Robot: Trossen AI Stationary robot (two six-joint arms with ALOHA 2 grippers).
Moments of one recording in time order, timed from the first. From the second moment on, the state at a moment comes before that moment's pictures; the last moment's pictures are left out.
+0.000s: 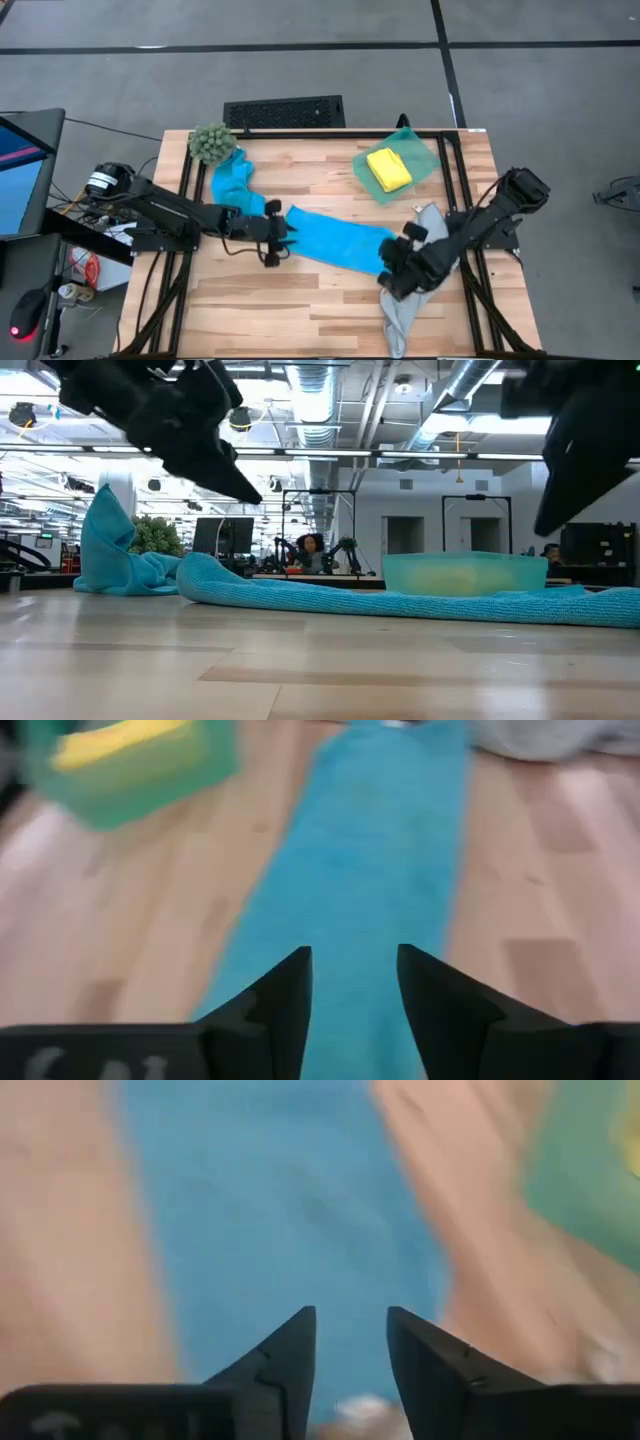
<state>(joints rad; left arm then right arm) -0.21 1.36 0.61 0.13 -0.25 -0.06 0.63 1.59 0.99 -0.93 0.53 1.05</state>
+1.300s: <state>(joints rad) -0.29 1.62 0.60 0.11 -0.34 -0.28 0.52 1.12 0.51 -0.66 0.42 1.11</state>
